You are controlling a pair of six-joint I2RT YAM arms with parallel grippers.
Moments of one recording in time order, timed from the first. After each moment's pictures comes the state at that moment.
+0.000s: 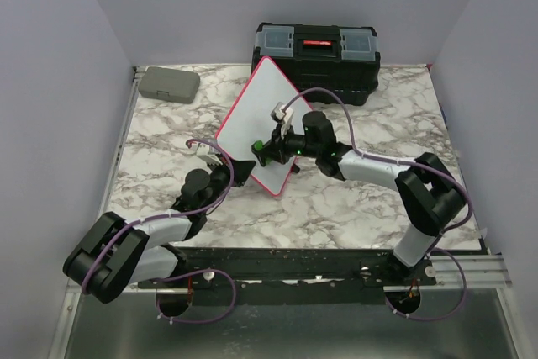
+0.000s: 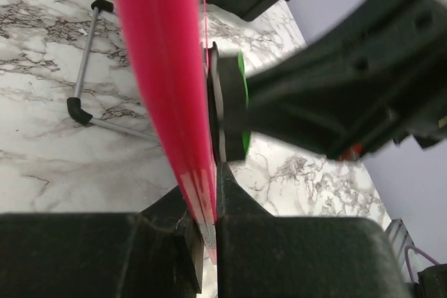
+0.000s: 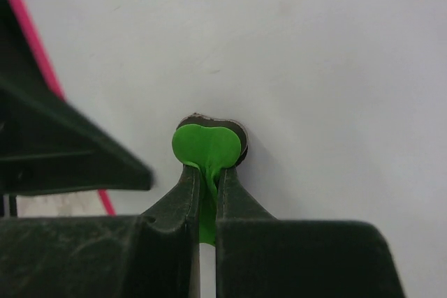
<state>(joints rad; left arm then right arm) -0.56 1.21 0.20 0.97 0.06 -0.76 0.67 1.74 1.03 0.40 -0.49 0.04</state>
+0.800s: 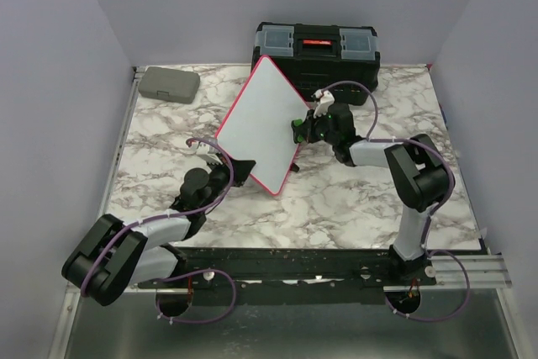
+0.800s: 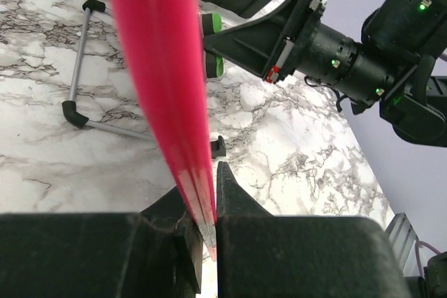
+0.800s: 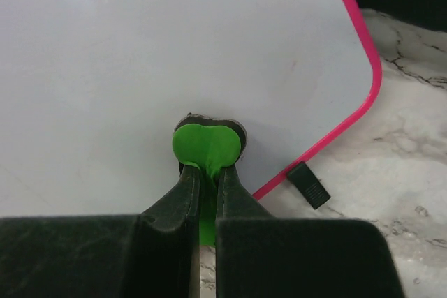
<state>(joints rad) -0.55 1.19 0.20 0.94 0.08 -0.74 0.44 1.90 0.96 0.56 -0.22 0.19</state>
